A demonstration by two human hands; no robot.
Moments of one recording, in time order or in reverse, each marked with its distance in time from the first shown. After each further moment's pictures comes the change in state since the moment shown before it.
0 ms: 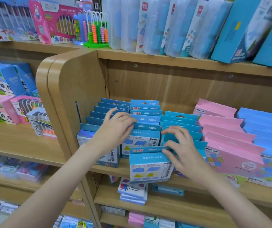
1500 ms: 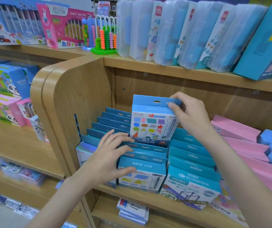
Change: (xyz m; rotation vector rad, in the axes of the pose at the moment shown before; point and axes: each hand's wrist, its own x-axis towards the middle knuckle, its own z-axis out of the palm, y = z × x) left_hand -0.027 -0.016 0.020 -0.119 0.070 0.053; right_hand 0.142 0.014 -0.051 0.197 0.198 0.087
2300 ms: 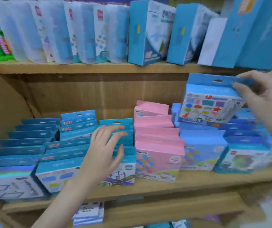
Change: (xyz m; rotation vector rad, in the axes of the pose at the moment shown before) left_hand 0.089 0.152 0.060 -0.153 0.206 0.151; right_hand -0.161 0.078 -0.262 -0.502 0.484 0.281
